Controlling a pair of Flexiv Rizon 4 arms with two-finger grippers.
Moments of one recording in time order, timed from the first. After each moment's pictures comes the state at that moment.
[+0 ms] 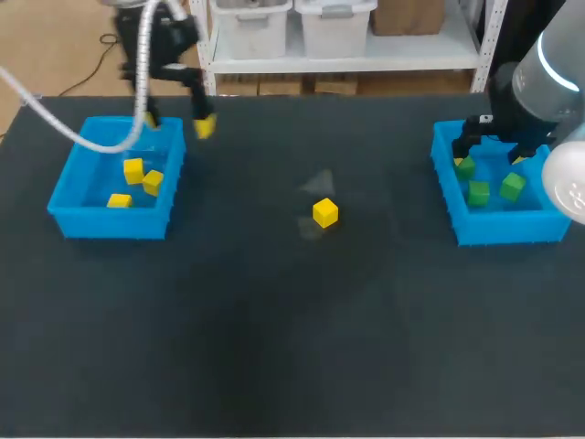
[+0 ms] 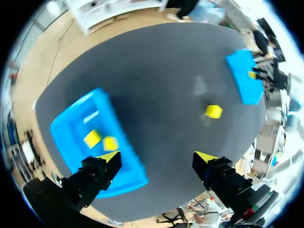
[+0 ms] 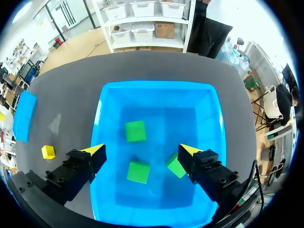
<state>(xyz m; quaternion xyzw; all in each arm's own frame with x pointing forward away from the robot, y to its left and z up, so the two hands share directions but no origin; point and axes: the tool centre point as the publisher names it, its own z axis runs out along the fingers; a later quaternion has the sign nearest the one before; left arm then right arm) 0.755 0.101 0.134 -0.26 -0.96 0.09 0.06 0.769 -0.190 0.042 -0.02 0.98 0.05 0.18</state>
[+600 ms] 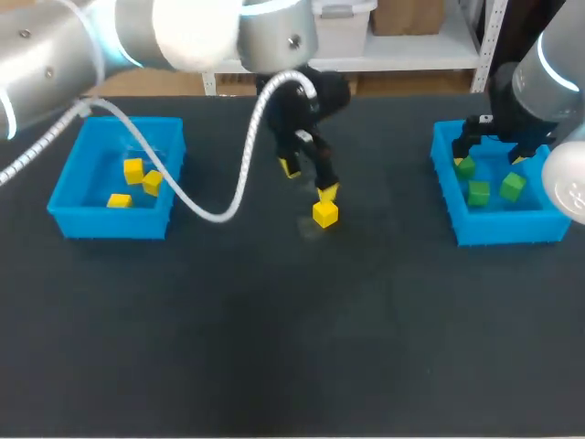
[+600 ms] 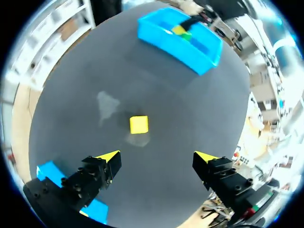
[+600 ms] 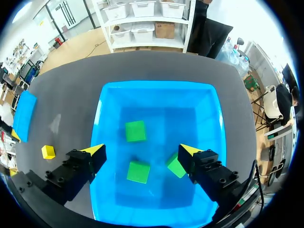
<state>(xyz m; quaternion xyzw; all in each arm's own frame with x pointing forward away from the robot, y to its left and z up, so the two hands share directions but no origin) 0.673 -0.061 0.091 -0.49 -0.86 0.11 0.02 0.769 -0.190 0.042 -0.02 0.98 0.05 0.18</state>
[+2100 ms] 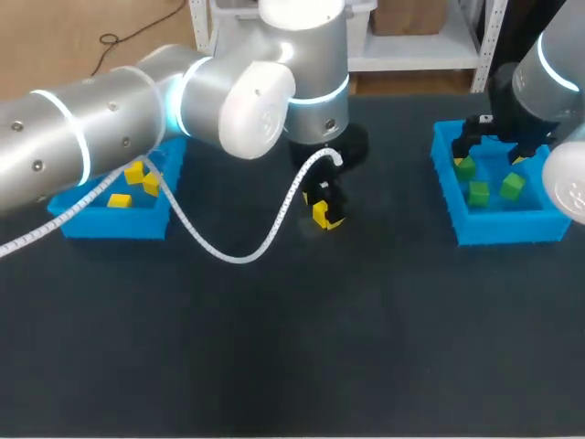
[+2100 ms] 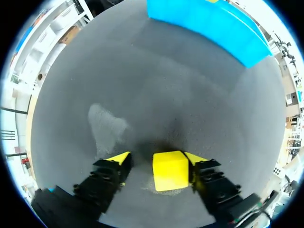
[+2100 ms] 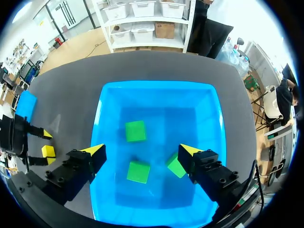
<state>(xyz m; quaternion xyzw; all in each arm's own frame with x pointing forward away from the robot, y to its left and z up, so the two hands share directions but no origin) 0.722 -0.081 -0.021 -0.50 -0.86 0.03 -0.03 0.769 -0.190 0.042 -0.02 0.98 0.05 0.18</state>
